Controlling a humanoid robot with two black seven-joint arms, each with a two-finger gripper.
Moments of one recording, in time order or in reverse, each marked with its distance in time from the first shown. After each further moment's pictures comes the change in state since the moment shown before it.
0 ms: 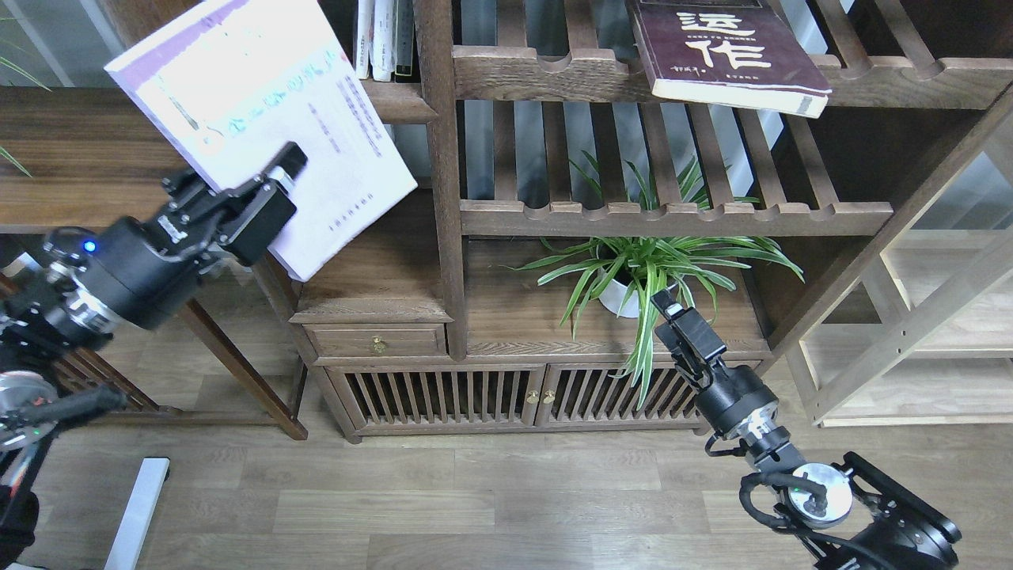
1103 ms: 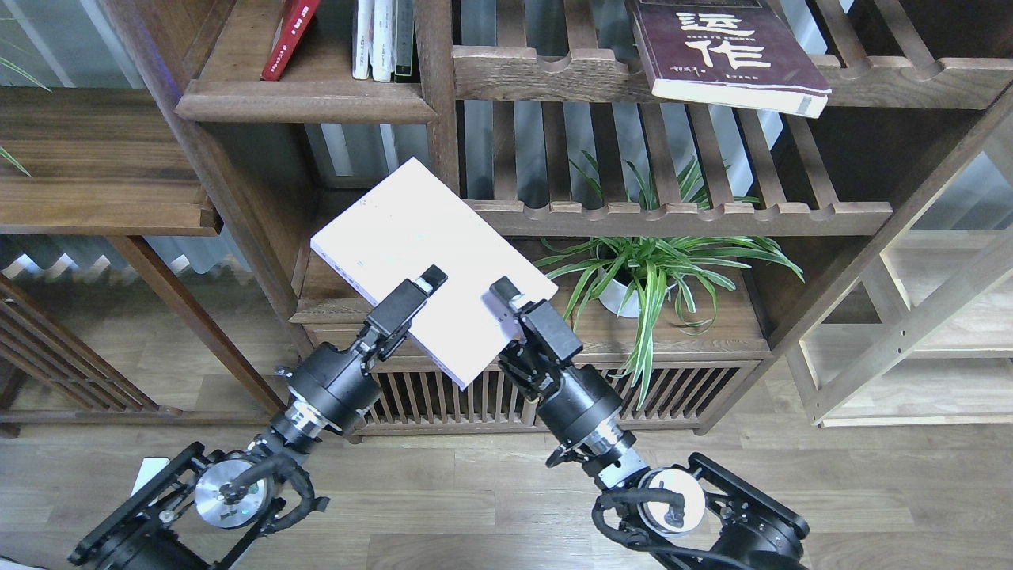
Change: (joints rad) left arm 0.034 -0.281 0.436 0.345 -0.619 0.000 -0.013; right arm 0.042 0.280 -0.145 0.147 0.079 0.000 0.002
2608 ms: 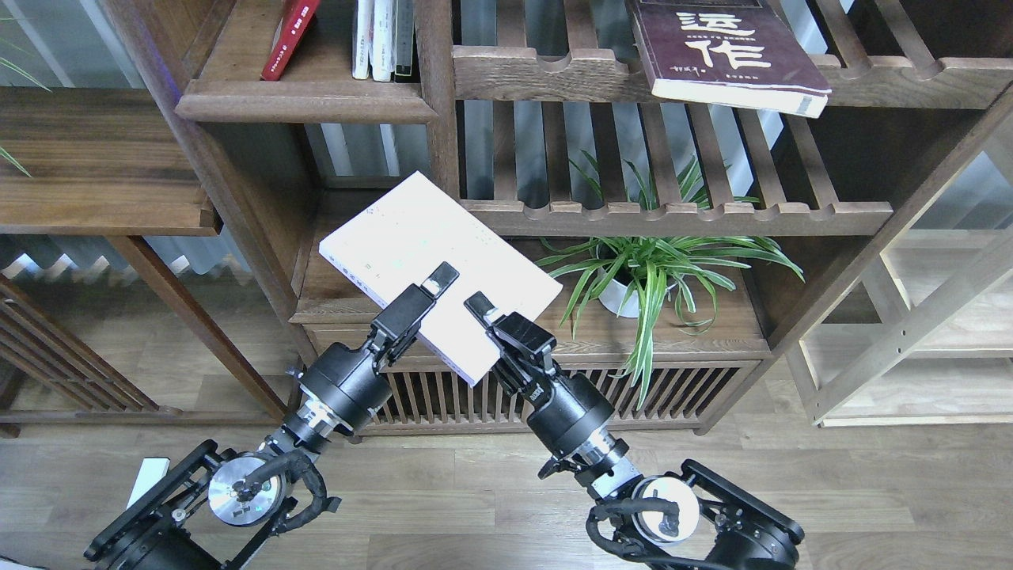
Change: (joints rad) left arm -0.010 -0.052 0.009 0.015 0.001 0.052 -0.003; right arm -0.005 0.012 -0.072 0.054 -0.001 0.000 -0.002
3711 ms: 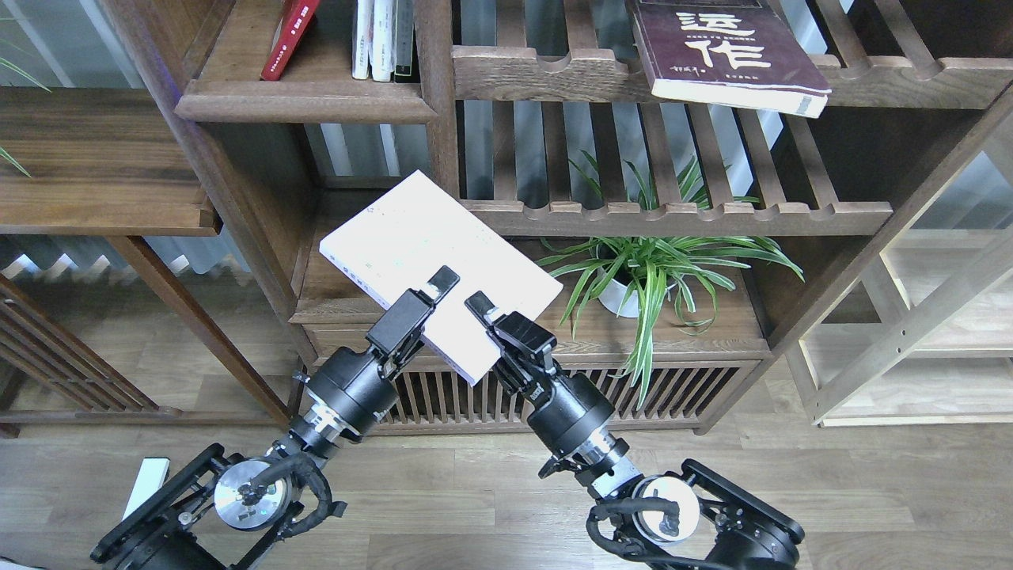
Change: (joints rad) left arm 0.001 -0.010 0.032 0.001 -0.036 0.009 0.002; right arm 0.000 -0.002 0.000 0.000 0.000 0.000 0.001
